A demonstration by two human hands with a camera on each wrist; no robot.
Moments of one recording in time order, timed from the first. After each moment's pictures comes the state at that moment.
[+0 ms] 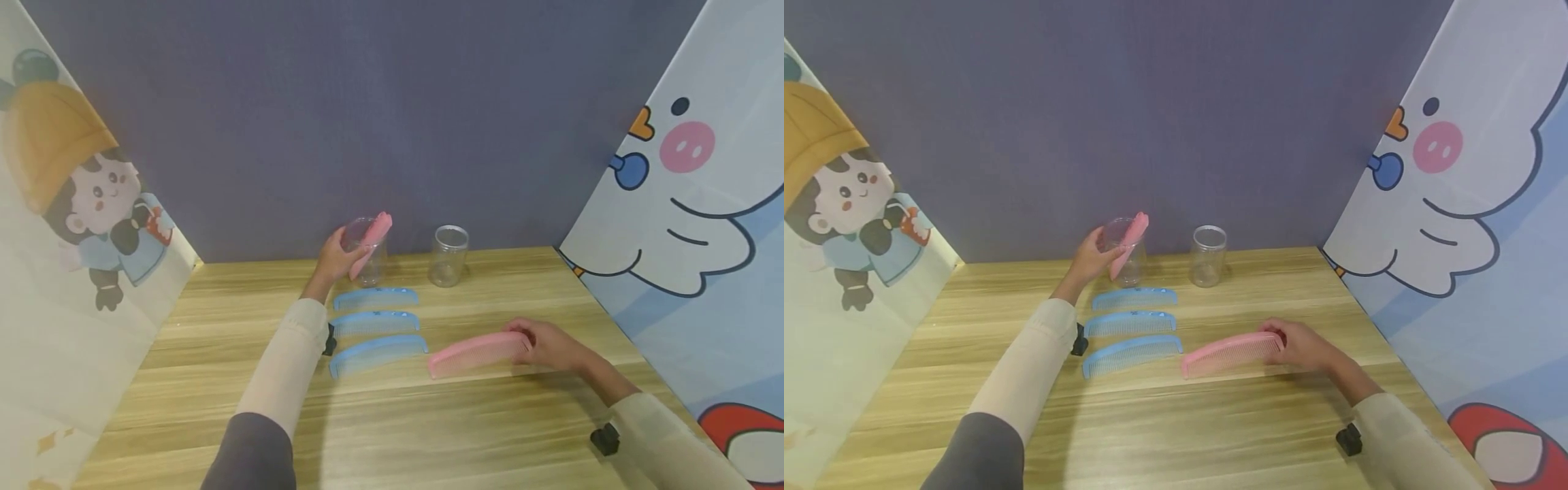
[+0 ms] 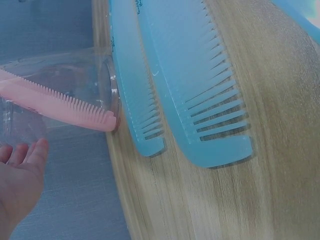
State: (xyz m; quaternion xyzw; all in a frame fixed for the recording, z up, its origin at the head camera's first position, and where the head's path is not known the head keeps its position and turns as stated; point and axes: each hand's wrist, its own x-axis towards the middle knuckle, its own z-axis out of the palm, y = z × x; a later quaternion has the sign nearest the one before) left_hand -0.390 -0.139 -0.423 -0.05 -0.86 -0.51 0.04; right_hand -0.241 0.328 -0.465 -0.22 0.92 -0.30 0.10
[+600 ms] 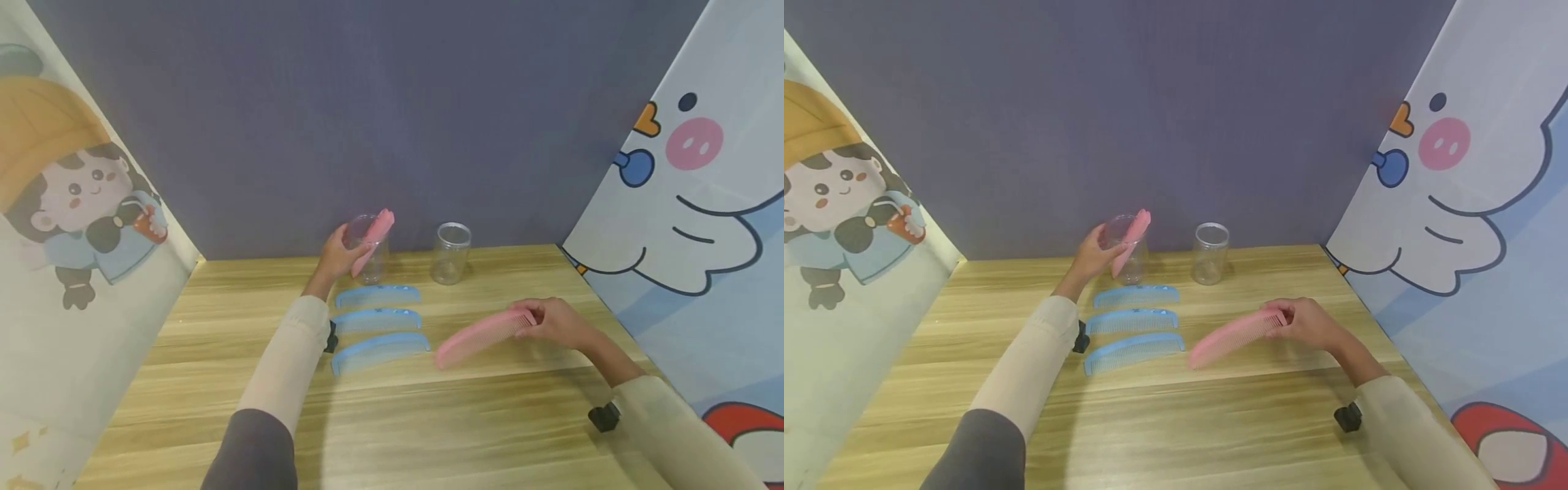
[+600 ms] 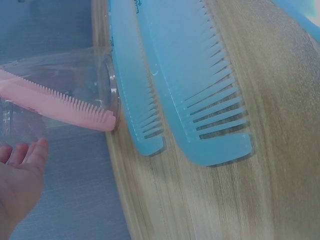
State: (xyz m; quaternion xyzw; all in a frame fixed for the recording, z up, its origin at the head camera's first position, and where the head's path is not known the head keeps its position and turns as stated) left_hand -0.387 -0.138 -0.420 -0.06 -0.86 -0.51 0.05; right_hand -0.259 0.331 -0.436 -0.22 0.92 -0.31 0.04
